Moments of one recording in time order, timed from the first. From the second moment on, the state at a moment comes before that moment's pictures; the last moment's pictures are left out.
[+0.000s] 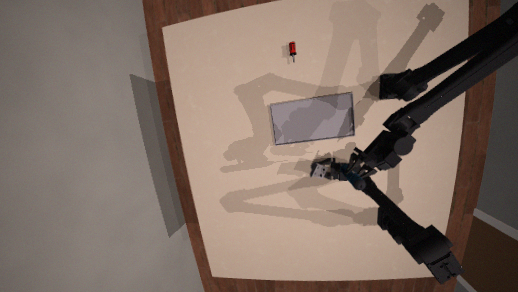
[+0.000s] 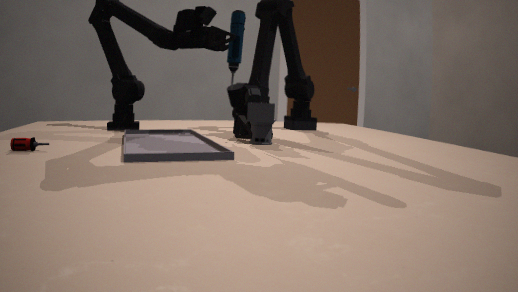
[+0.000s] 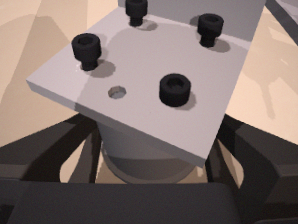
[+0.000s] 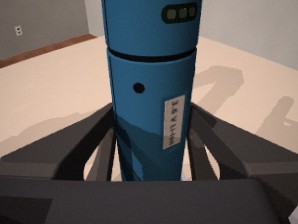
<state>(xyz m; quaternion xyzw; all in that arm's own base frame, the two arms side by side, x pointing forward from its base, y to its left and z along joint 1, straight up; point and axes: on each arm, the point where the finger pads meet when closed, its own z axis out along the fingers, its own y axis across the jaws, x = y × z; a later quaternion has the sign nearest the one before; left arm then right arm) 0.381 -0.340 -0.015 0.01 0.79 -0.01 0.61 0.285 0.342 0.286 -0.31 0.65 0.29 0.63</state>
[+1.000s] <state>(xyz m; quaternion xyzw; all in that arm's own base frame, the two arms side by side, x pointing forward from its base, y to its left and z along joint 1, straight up) 0.381 -0.340 -0.015 0.01 0.79 -0.01 0.61 0.297 0.356 0.279 -0.31 0.65 0.29 0.63</state>
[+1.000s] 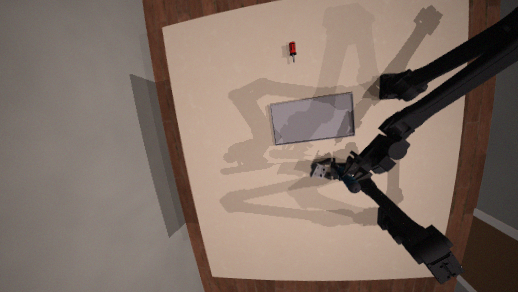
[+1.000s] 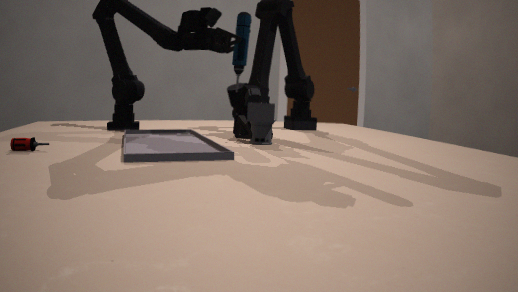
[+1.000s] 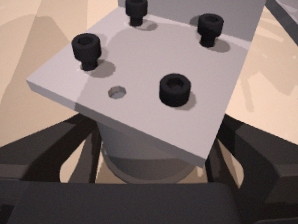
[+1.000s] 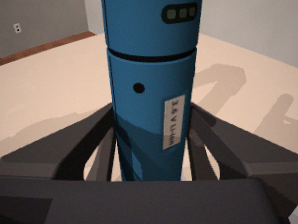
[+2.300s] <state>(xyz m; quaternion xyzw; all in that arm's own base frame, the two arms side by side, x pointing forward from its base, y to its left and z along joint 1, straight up) 0.381 -0.340 -0.015 0.01 0.79 -0.01 0.61 0.321 0.384 0.278 -0.31 0.66 0.29 0.63</state>
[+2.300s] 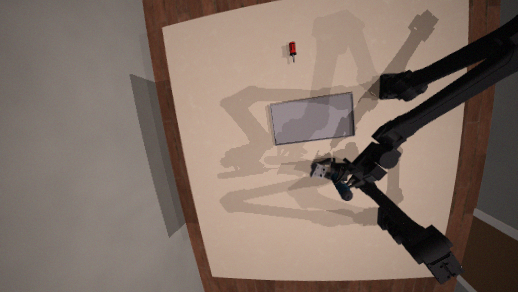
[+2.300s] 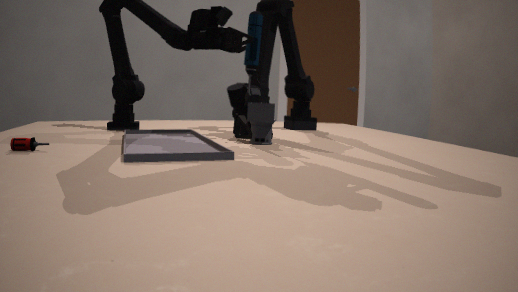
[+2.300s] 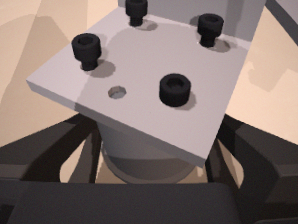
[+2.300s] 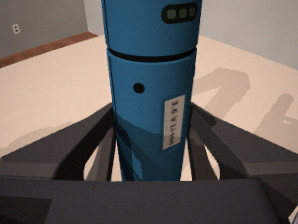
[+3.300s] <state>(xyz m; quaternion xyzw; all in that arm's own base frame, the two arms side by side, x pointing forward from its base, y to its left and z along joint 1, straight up) 0.381 -0.340 -0.015 0.01 0.79 -0.01 0.61 0.327 0.392 0.280 -0.31 0.65 0.29 0.63</state>
